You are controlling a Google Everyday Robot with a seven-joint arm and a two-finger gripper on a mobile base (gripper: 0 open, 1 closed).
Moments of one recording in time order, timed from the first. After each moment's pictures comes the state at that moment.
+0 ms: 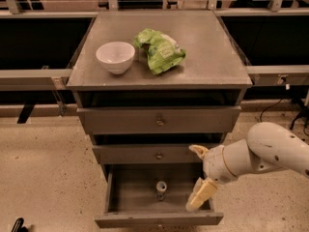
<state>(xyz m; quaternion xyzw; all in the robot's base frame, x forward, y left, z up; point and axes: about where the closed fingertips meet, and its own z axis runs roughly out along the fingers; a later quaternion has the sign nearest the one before) 0.437 -0.112 0.641 -0.60 0.72 0.22 0.27</state>
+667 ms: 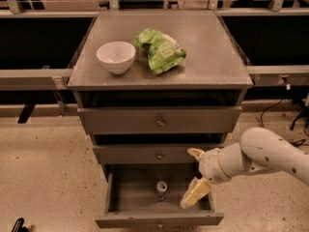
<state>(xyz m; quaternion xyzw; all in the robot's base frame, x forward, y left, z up) 0.453 -0.108 0.609 -0.57 0.73 0.25 0.28</state>
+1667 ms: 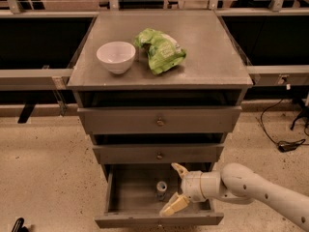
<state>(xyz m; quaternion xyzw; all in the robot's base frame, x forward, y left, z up) 0.468 -0.050 0.498 -0.52 0.71 0.31 0.38</state>
